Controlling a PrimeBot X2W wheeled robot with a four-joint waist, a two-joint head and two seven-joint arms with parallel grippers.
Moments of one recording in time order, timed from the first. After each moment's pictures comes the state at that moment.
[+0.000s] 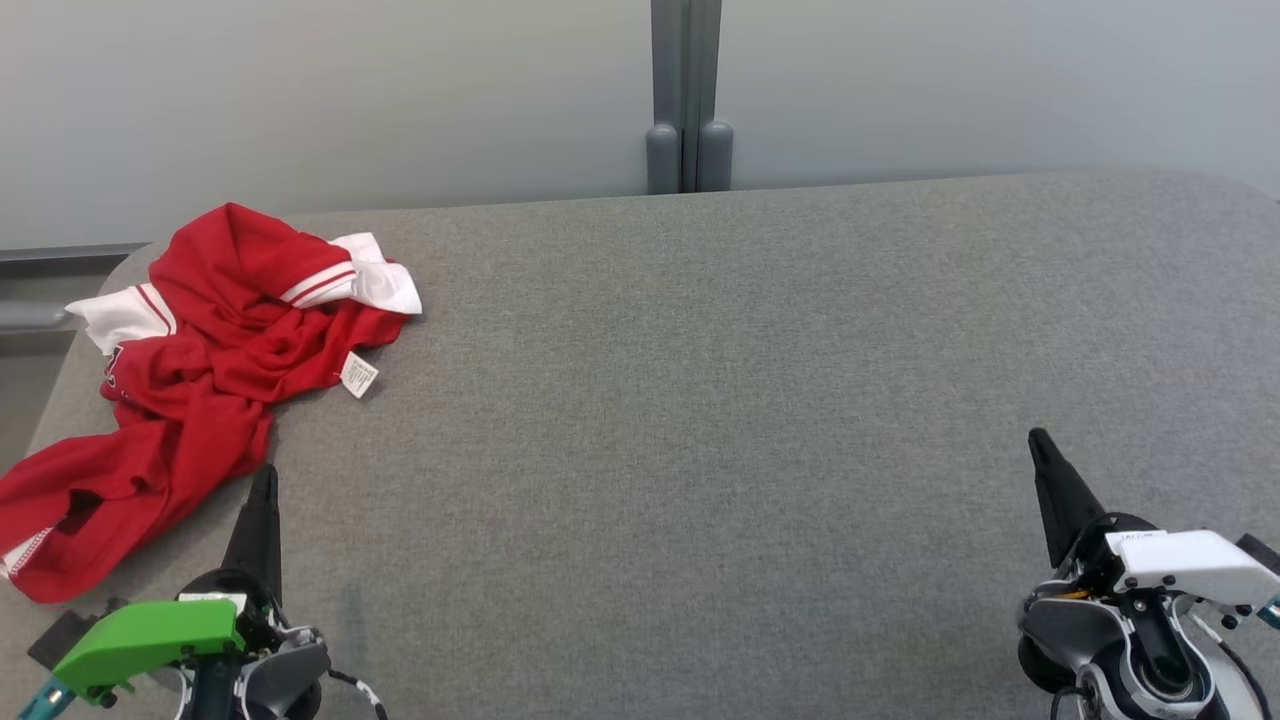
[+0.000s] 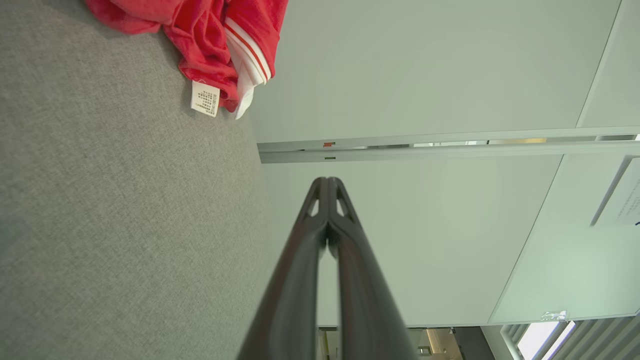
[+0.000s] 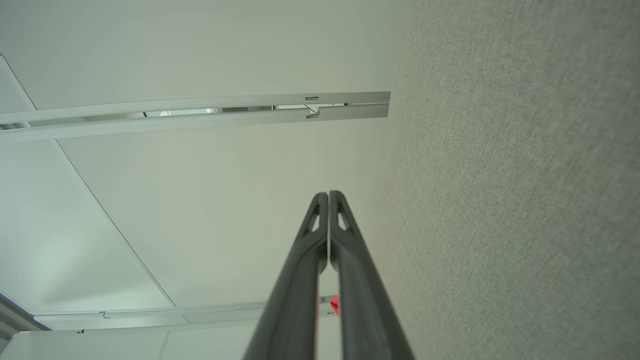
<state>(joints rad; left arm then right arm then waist) -0.10 0.05 0.12 0.25 -1.61 -0.13 0.11 -0.10 -0.05 -0.11 0.25 1.61 0.13 0.11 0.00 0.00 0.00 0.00</state>
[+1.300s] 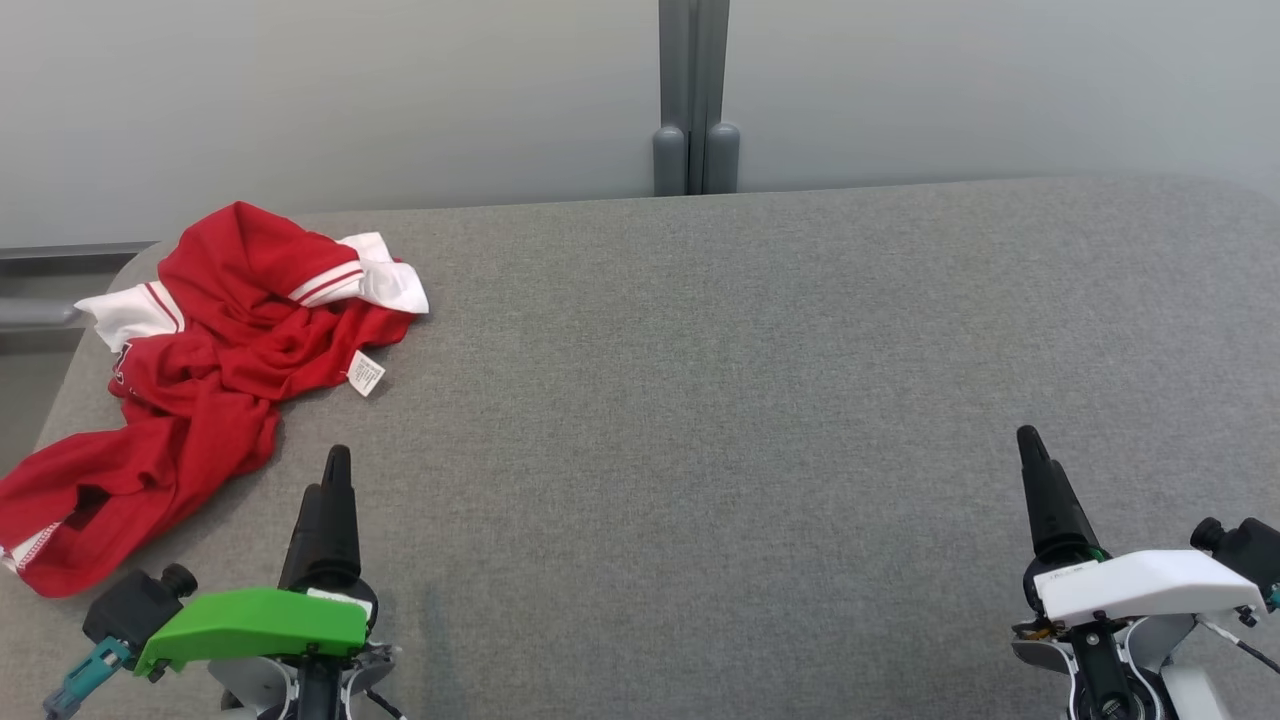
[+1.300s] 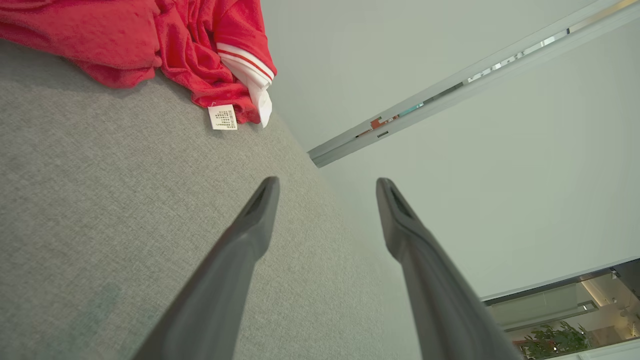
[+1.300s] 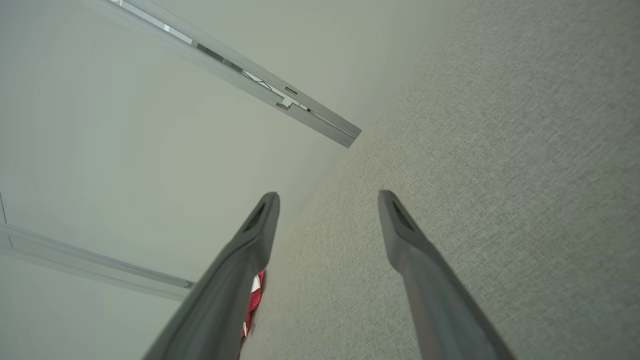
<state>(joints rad) -0.05 0.04 -0.04 0.14 -1.14 -0.03 -0.04 -0.02 -0.04 -0.05 0.15 1.04 0.13 -0.04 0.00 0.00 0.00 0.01</state>
